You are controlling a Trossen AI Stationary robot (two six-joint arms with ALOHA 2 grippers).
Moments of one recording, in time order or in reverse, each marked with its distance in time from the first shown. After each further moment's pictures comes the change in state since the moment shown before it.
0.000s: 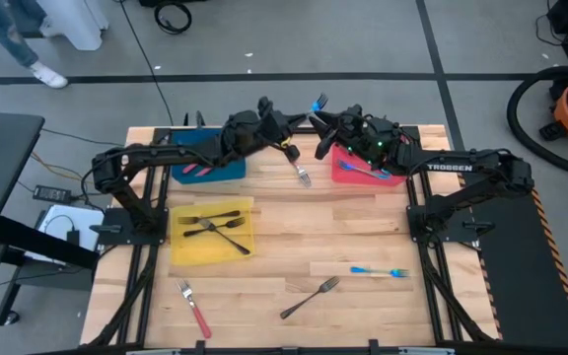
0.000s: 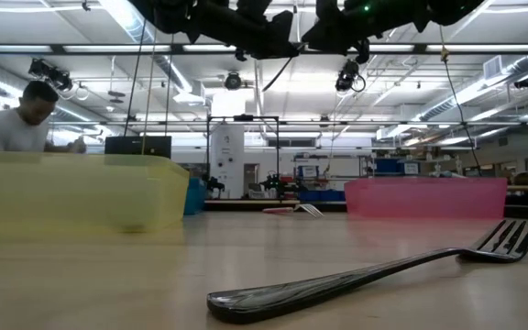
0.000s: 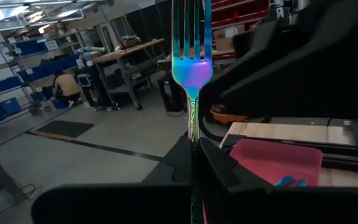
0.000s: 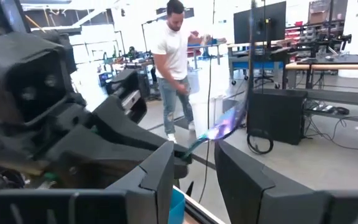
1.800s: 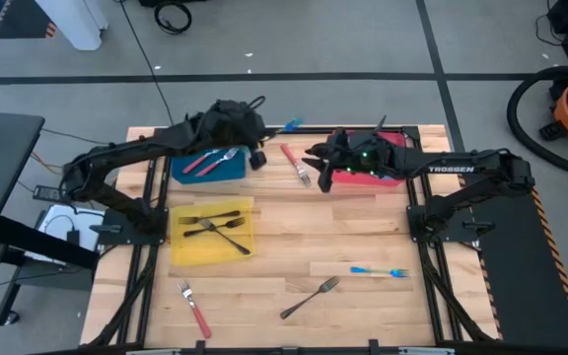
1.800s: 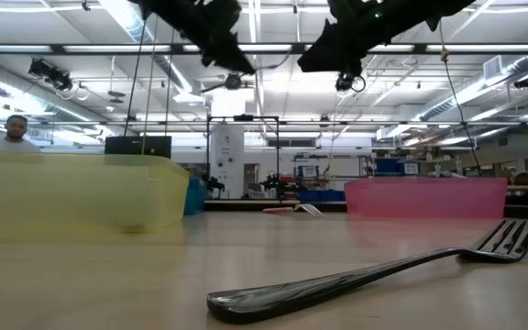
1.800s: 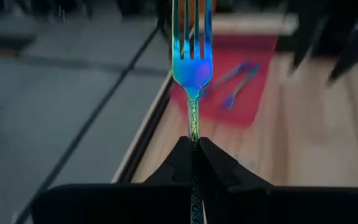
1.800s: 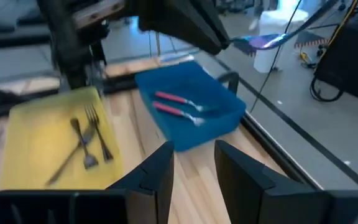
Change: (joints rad) left arm 0.095 -0.227 0.000 -0.692 0.206 -0.028; right arm 0.076 -0.001 0.029 -0.416 -0.253 -0.058
